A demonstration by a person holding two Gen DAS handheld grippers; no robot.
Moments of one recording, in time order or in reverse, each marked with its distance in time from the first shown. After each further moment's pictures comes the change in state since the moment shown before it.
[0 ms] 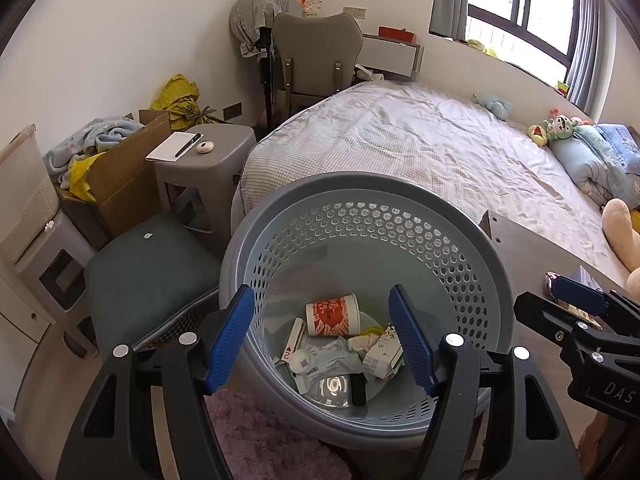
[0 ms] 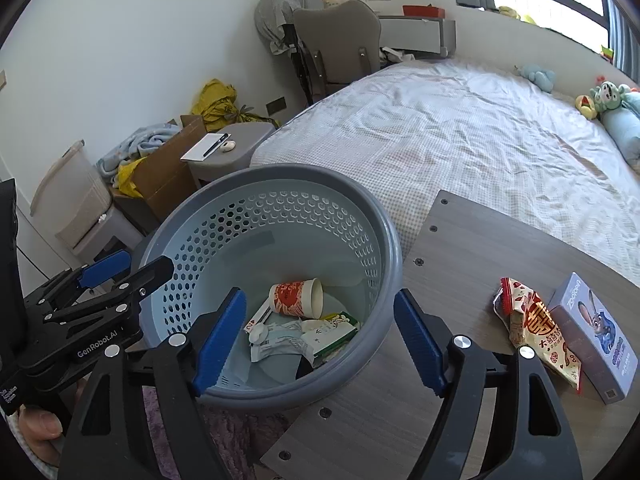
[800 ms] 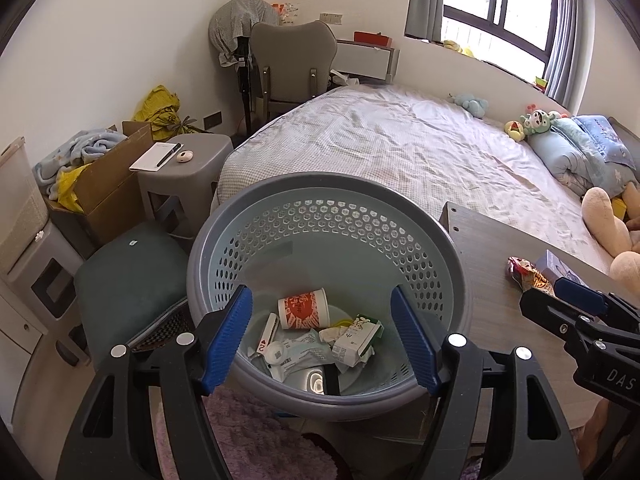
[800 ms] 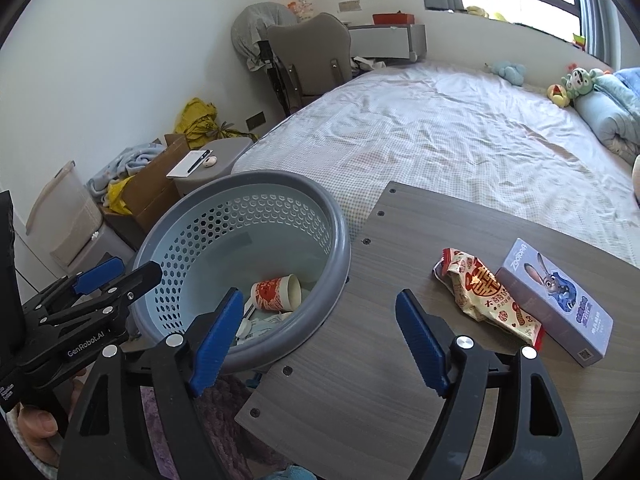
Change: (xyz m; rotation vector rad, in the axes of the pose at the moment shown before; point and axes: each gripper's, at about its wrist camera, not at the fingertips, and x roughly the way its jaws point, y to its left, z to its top) left arm -0.027 -0.031 -0.013 0.046 -0.024 -0.059; right arm -0.044 -0.034 -0.025 0.072 -0.049 -0.050
